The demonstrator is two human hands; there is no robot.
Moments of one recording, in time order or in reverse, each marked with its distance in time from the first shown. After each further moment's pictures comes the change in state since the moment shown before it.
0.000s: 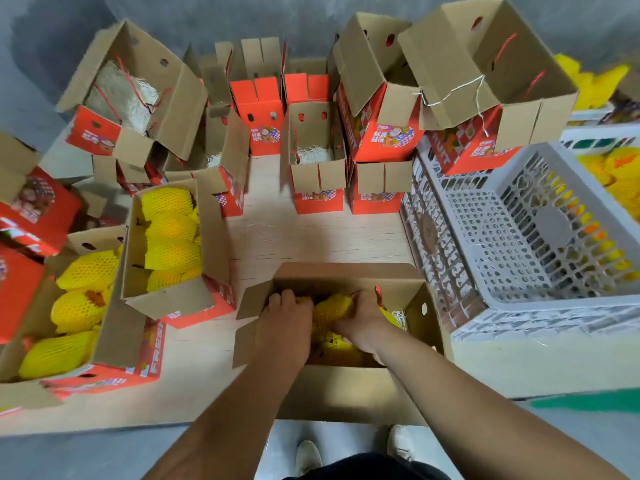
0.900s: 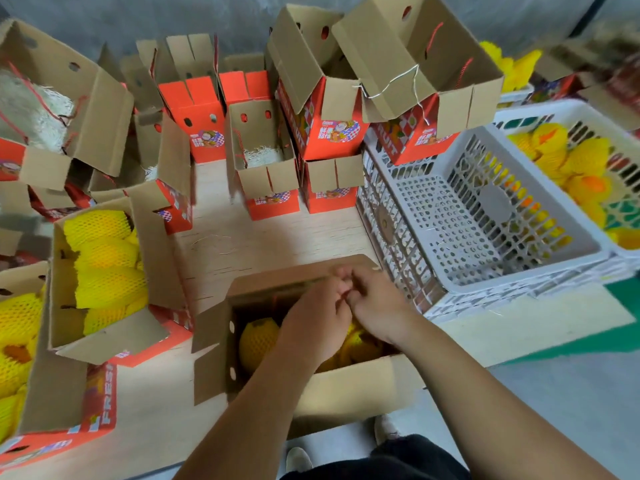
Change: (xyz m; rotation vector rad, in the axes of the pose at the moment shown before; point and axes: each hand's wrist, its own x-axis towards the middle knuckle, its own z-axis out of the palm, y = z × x) left_hand 0.025 0.075 -0.022 -0.641 0.060 0.308; right_hand -0.037 -0.015 -0.084 -0.043 0.132 -0.313
